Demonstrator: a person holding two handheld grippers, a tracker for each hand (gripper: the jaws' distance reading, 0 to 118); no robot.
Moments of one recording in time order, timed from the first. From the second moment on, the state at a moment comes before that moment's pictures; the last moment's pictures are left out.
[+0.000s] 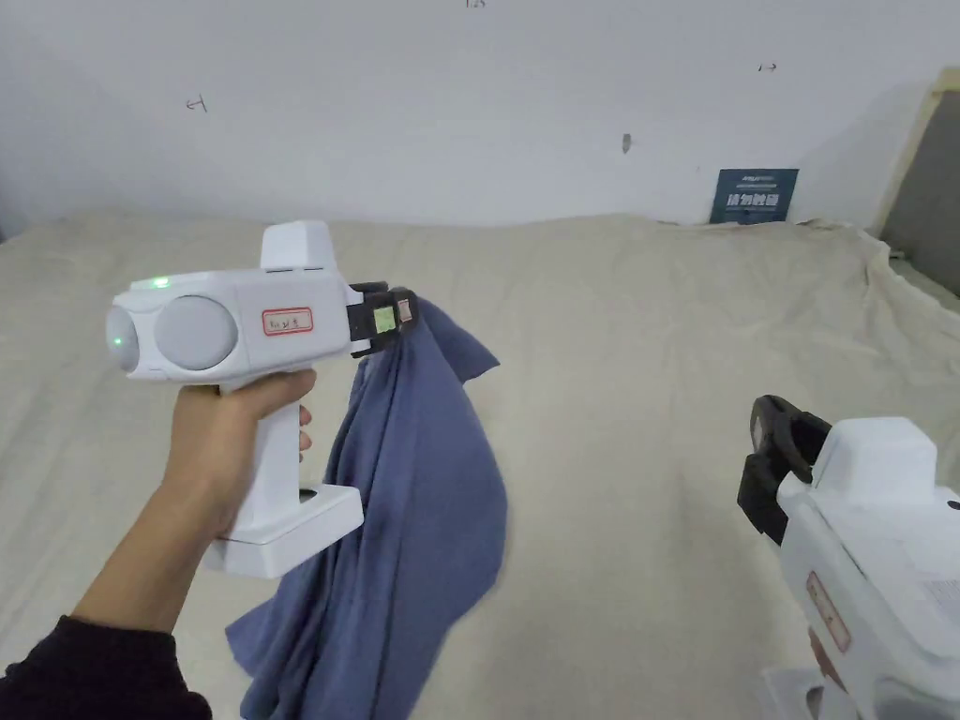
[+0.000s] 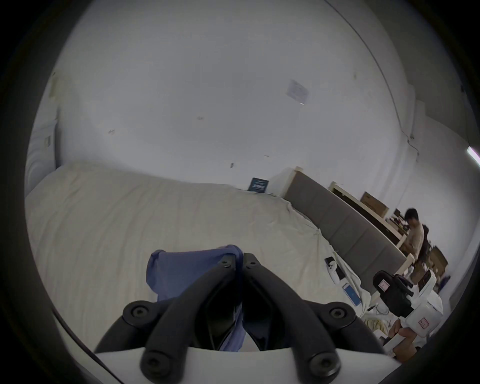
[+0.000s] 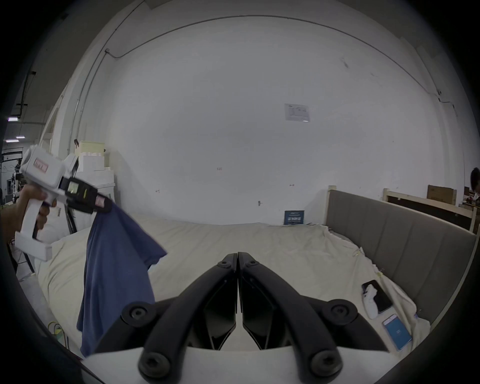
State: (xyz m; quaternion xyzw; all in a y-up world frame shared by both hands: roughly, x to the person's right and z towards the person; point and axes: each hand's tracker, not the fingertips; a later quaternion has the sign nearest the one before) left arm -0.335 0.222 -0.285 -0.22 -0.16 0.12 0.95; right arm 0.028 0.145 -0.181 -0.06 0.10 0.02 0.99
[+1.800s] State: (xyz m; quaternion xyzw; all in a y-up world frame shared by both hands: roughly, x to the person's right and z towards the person) left arm -0.223 0.110 -0.229 -0.20 -0.13 0.00 0.97; right arm 0.075 0.140 -0.152 -0.07 0.03 0.00 1.00
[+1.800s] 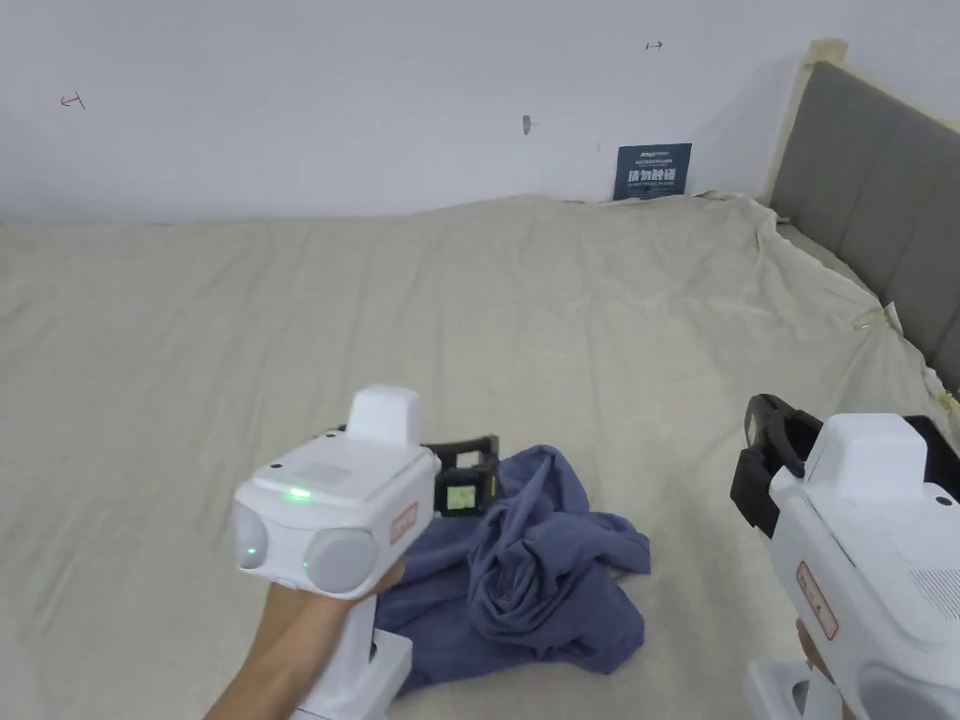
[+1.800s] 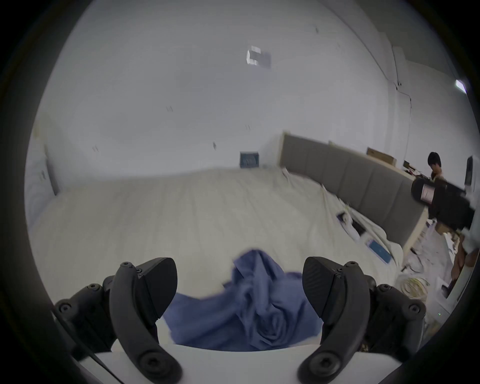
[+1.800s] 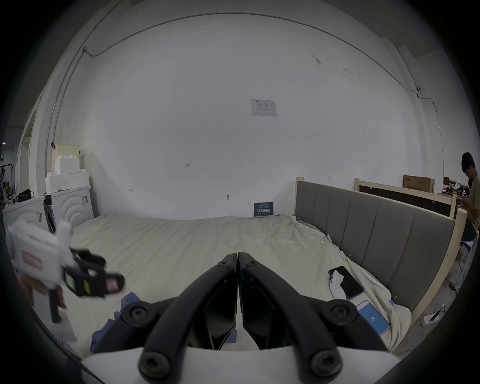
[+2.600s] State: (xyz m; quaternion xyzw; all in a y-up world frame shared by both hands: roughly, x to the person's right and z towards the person) left arm -0.317 0.126 -0.164 -0.05 0.06 0.01 1.00; right arm 0.061 0.154 -0.156 -0.03 0.05 0.01 1.00
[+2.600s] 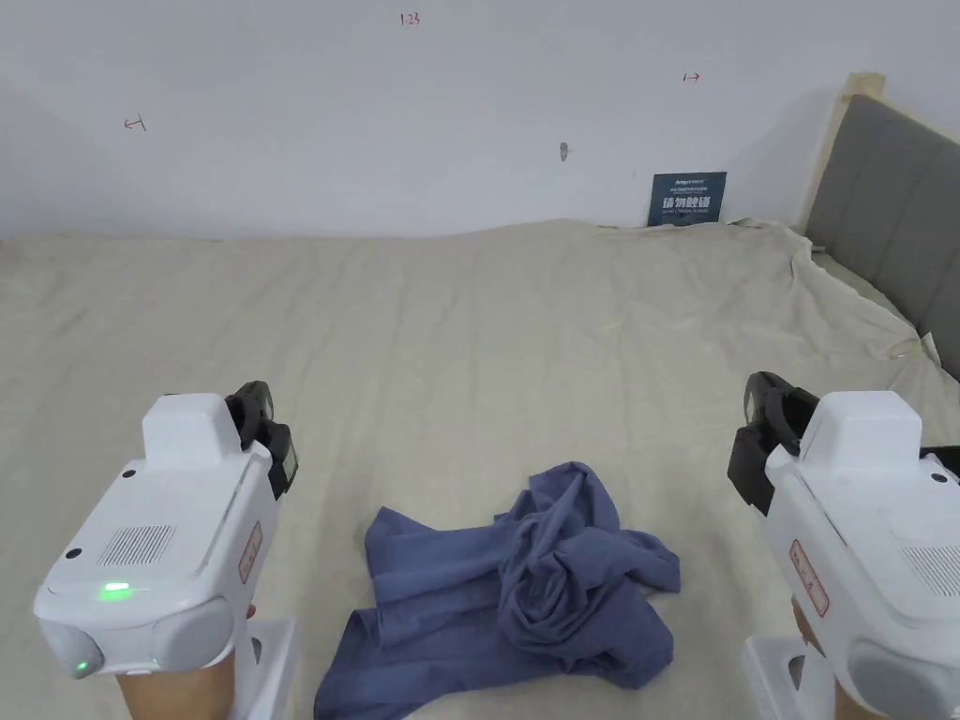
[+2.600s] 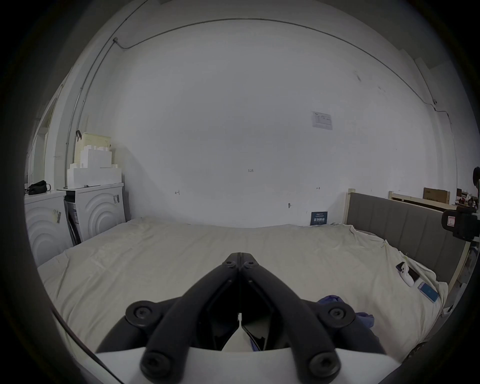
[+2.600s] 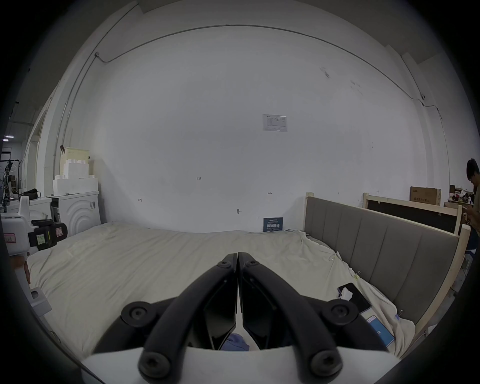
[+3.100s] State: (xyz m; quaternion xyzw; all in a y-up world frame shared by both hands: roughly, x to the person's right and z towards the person) left arm -0.318 0.105 -0.174 -0.18 0.03 0.04 0.98; right arm 0.060 0.146 -0.157 -0.04 0.06 0.01 1.00
